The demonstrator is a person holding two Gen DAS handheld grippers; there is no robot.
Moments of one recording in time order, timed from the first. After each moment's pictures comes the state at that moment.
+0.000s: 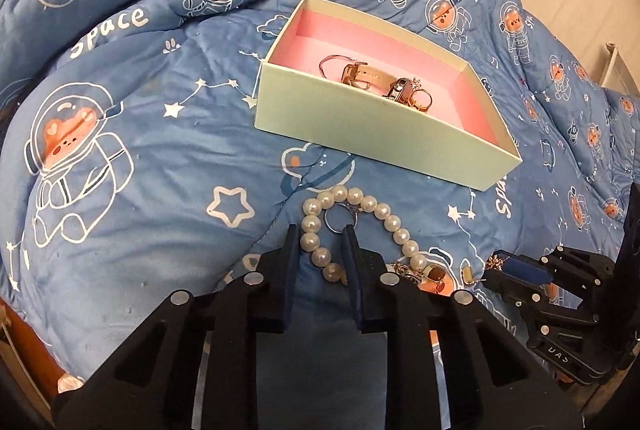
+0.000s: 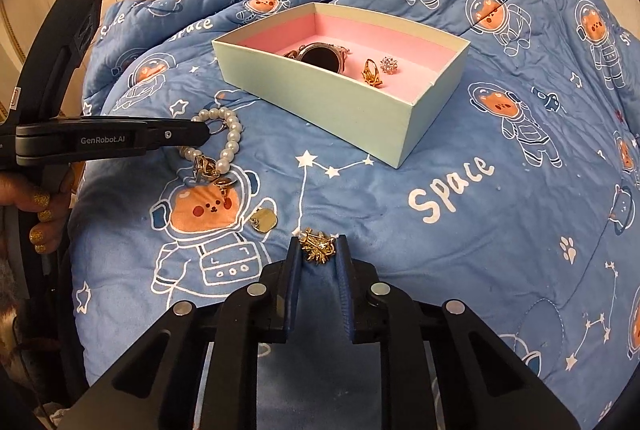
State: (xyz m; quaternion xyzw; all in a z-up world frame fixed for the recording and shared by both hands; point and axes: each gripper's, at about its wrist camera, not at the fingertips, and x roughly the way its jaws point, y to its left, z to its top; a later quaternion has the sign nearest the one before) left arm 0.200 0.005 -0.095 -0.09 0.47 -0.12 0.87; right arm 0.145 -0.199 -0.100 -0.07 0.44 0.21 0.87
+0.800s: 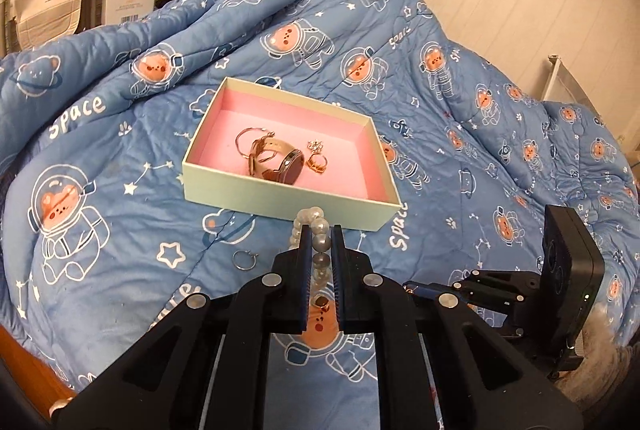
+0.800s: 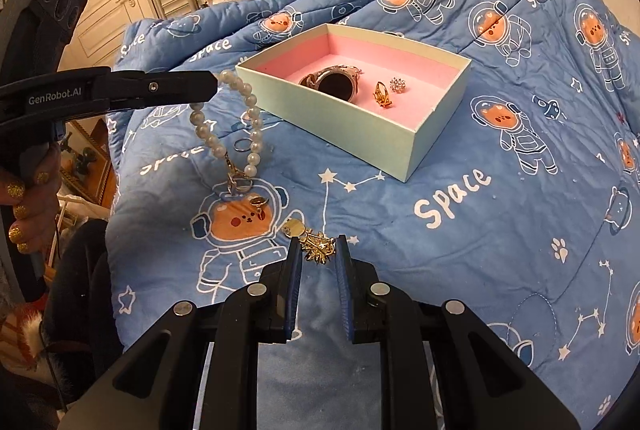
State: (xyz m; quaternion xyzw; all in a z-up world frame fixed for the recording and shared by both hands) left arm 0.176 -0.020 -0.014 -0.10 0.39 -0.21 0.89; right arm 0.133 -0.203 -0.070 -0.05 0.43 0.24 0.87
